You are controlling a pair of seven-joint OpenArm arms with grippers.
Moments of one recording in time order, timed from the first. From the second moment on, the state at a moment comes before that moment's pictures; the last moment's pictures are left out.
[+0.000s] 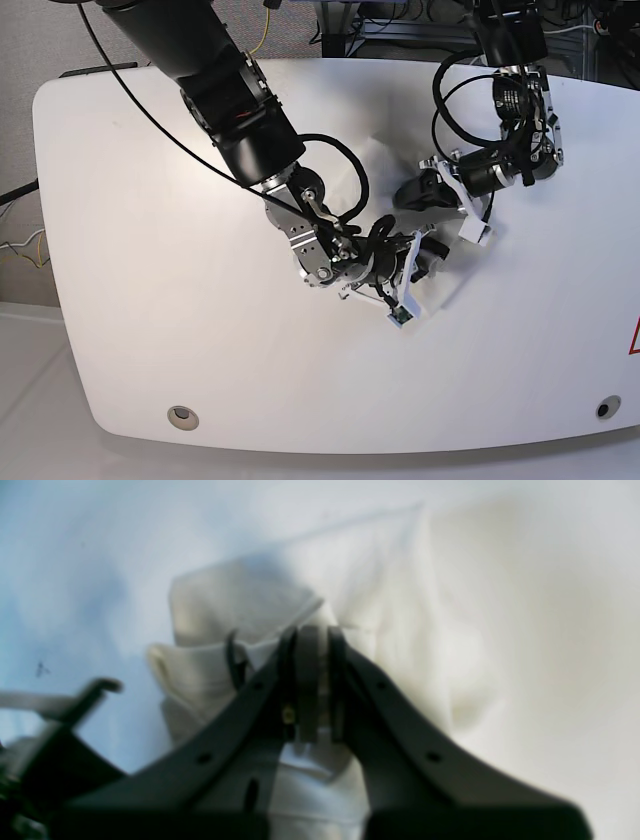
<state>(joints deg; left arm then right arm) -0.2 -5.6 -16.5 80.8 -52.6 -41.5 66.4 30.1 -8.7 -28.6 53.0 21.5 19.0 -38.8</state>
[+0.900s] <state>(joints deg) 1.2 -9.6 -16.8 80.7 -52.7 -41.5 65.0 30.0 -8.9 -28.4 41.9 18.5 21.1 -29.2</state>
